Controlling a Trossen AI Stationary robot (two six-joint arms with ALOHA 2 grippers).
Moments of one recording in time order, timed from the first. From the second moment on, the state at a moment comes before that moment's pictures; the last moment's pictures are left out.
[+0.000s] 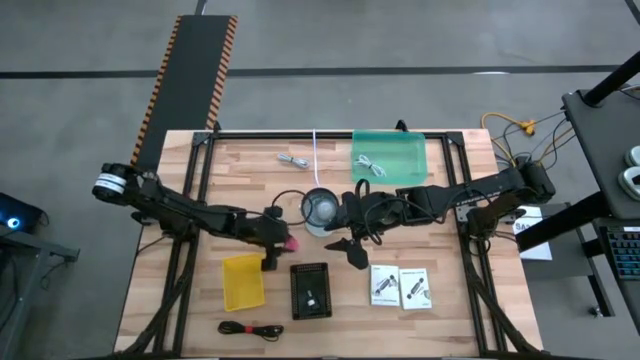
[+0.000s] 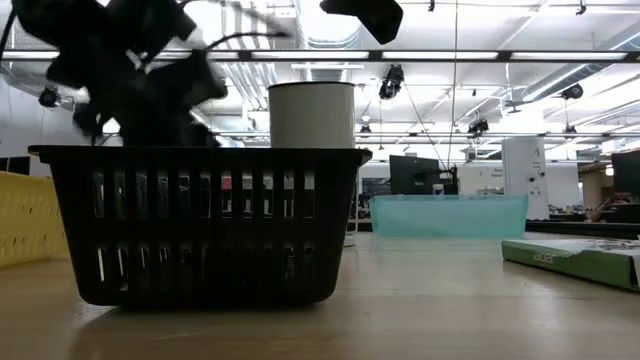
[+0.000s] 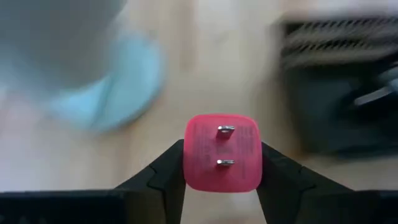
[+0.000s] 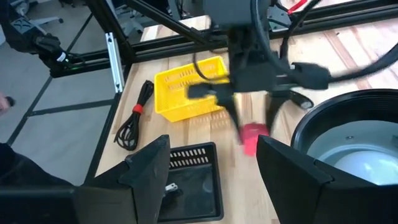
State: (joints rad) left arm -0.19 1.36 0.56 0.09 -0.06 -0.15; right arm 0.18 1.53 1.25 -0.24 -0.02 0.31
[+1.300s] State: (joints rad) left arm -0.25 1.39 0.75 -0.02 0.14 -0.18; right arm 0.18 1.53 1.25 -0.26 -0.02 0.28
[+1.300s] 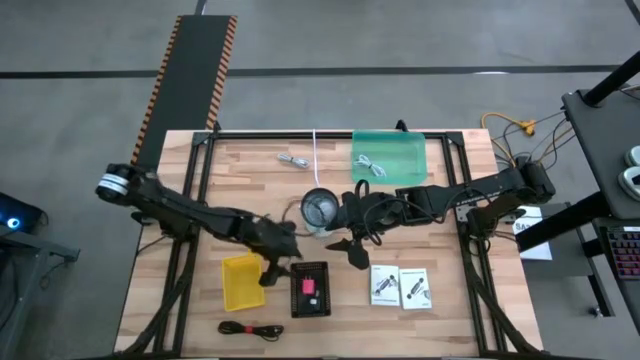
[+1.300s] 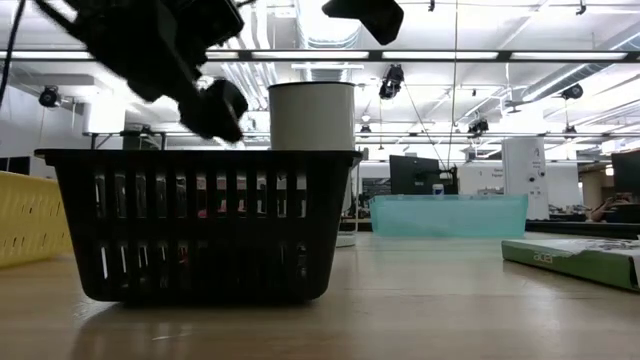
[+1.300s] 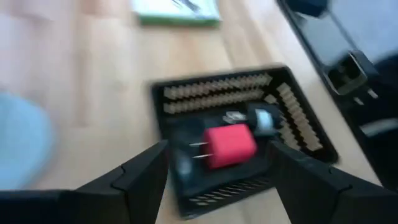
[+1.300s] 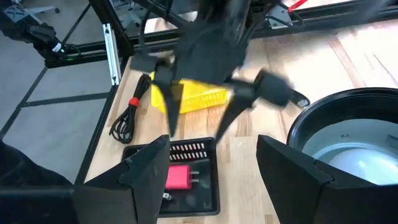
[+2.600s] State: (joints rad) left arm 0.01 1.15 0.45 -0.50 -0.08 -0.54; right arm 0.16 1.53 1.25 -0.26 0.03 0.23
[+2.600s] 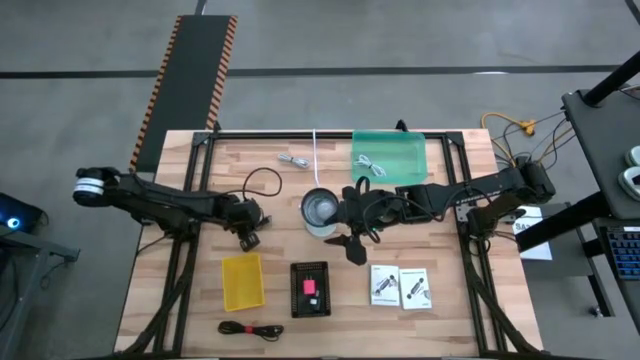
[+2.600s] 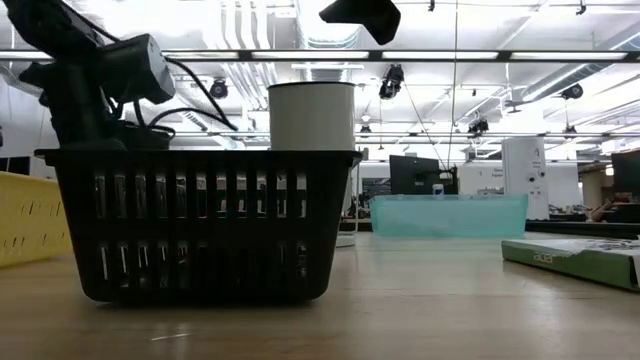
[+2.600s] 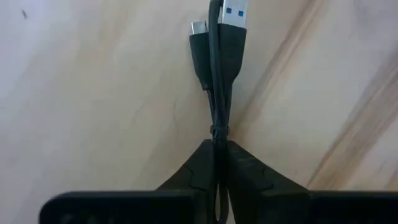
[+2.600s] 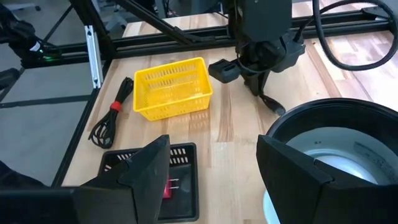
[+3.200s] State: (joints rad) left arm 0.01 0.79 0.66 -0.09 -0.08 -0.29; right arm 0.10 1.52 1.29 -0.07 0.03 0.30
